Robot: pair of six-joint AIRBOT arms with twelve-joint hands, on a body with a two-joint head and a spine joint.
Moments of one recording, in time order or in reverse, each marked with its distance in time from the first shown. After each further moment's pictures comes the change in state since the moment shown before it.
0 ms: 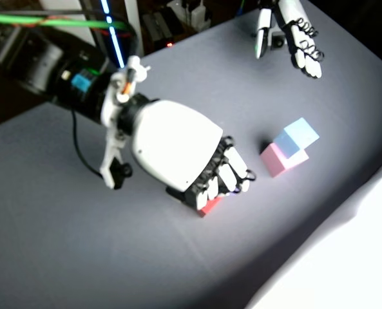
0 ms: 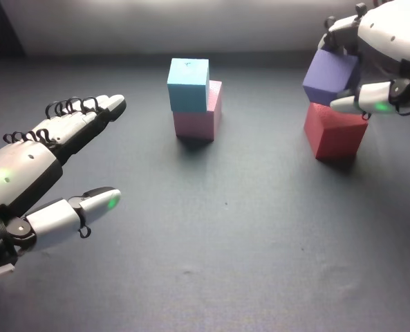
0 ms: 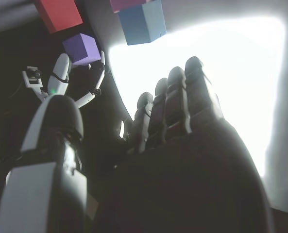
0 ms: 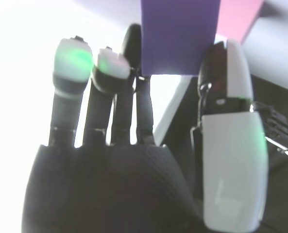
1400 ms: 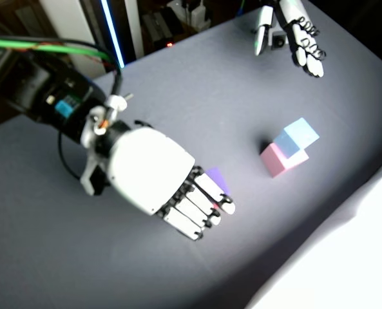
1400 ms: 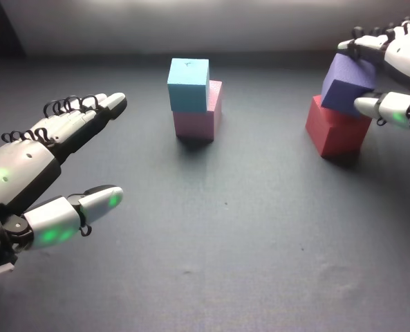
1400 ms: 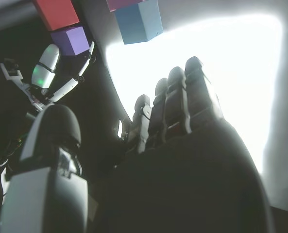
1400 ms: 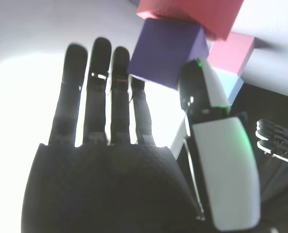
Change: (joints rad) left arm 0.003 0.000 0.000 -0.007 -0.010 0.000; right arm -0.088 0.022 0.019 0.078 0.005 0.040
